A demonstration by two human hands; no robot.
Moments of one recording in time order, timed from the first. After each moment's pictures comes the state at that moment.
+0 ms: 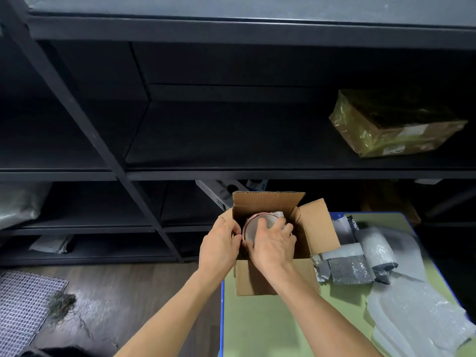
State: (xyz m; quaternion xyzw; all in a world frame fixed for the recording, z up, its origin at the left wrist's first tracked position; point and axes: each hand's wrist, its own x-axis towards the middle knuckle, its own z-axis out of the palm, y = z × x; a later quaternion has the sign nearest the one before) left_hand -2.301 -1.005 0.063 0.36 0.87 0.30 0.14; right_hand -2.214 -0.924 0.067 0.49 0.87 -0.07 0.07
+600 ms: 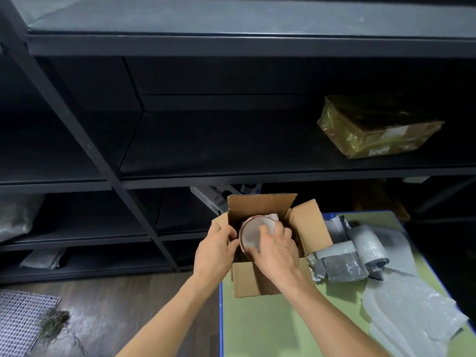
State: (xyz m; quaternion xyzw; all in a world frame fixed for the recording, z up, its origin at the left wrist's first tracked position) left_hand -2.302 -1.014 0.067 0.40 0.86 0.28 0.15; right_hand -2.188 -0.922 0.068 0.45 0.89 -0.08 0.03
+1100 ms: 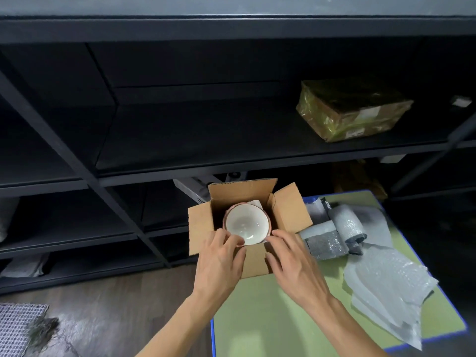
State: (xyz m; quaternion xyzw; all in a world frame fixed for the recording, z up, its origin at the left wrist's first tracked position) left_hand -2.253 -1.037 0.050 0.54 0.77 0.33 0.03; right_hand -2.086 -0.938 0.064 0.36 0.91 -0.15 -0.15
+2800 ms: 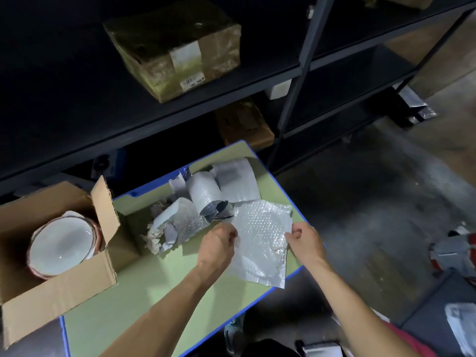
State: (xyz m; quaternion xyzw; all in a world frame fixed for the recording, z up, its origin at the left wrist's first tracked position) left_hand -1.976 -0.840 -0.021 0.61 0.72 0.16 0.29; right_hand -1.751 -0.795 -0.014 0.76 0.53 -0.37 -0.07
